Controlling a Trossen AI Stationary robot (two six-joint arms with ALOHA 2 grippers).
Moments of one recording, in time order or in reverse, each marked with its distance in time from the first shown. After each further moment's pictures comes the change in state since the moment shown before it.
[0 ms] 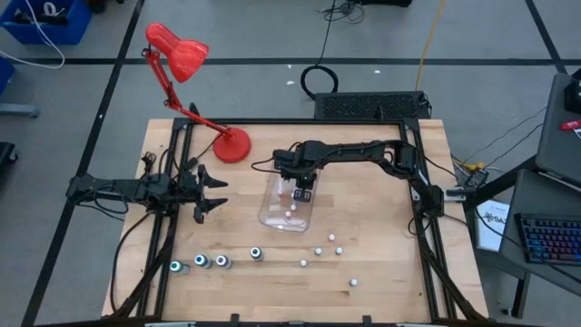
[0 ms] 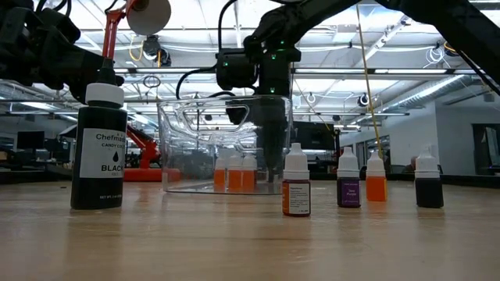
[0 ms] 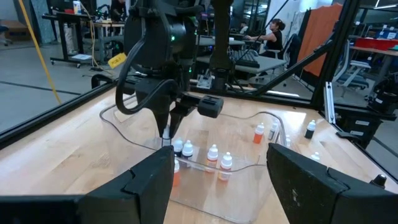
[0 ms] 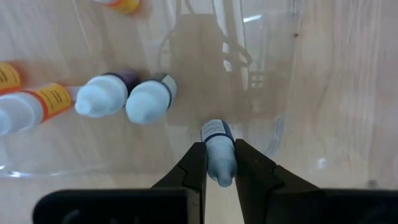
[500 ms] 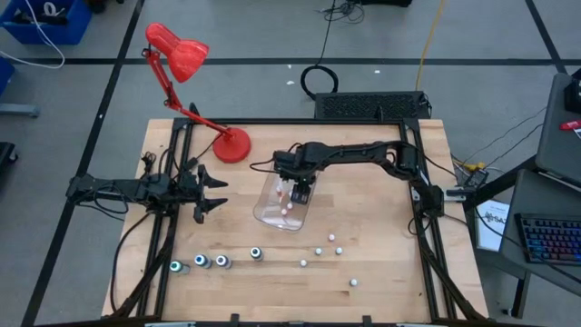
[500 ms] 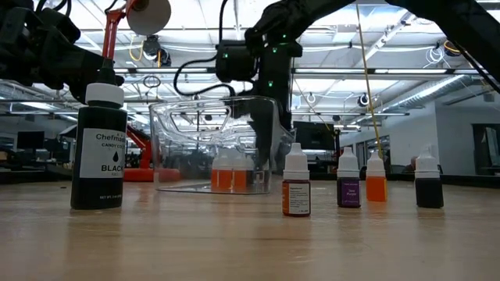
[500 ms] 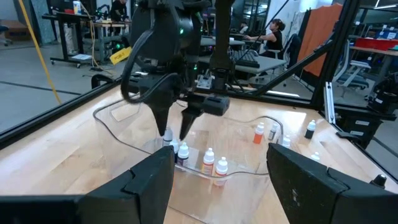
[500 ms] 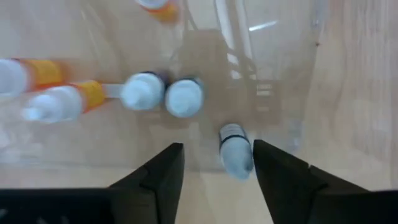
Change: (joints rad) left arm 0.000 0.000 0.000 0.000 0.000 0.000; right arm 0.020 -0.036 -0.006 0.025 -0.017 0.075
